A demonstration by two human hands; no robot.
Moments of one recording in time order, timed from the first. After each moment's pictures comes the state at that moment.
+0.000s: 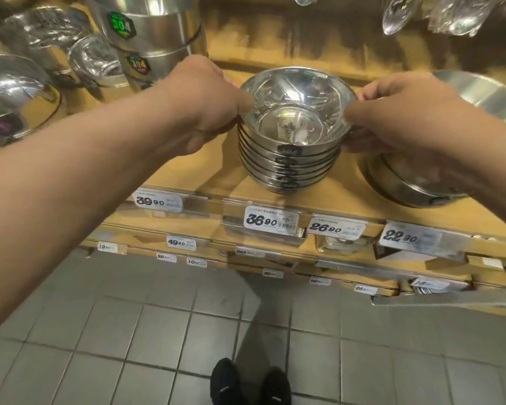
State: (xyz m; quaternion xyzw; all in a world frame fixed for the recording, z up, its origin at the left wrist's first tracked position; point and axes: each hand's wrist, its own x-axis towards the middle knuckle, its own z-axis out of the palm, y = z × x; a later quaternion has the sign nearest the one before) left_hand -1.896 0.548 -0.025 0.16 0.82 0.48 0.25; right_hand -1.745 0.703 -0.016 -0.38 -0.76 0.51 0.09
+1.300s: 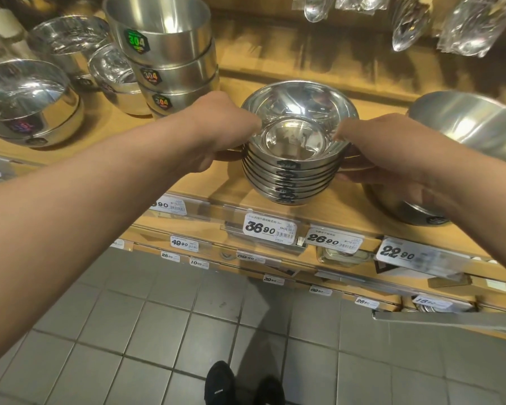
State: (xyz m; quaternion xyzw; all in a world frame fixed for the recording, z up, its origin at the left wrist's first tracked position) left_hand -1.883 0.554 -0.026 0.13 0.84 0.43 0.29; right_hand -1.749 0.701 -0.023 -0.41 -0.70 0.58 0.02
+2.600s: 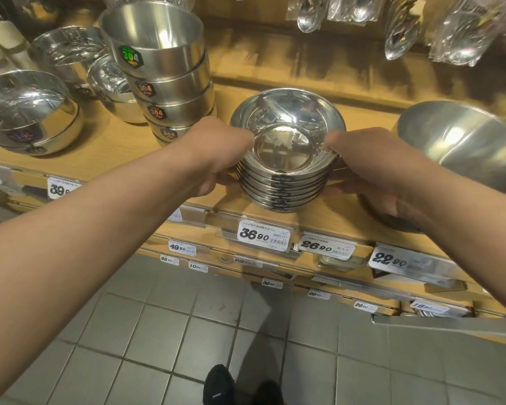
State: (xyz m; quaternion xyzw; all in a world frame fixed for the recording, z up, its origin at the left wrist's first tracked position) left_hand -1.876 0.556 -0.041 0.08 0.81 0.48 0.32; right_hand -1.755 0.706 -0.035 -0.42 -0.68 0.60 0.02
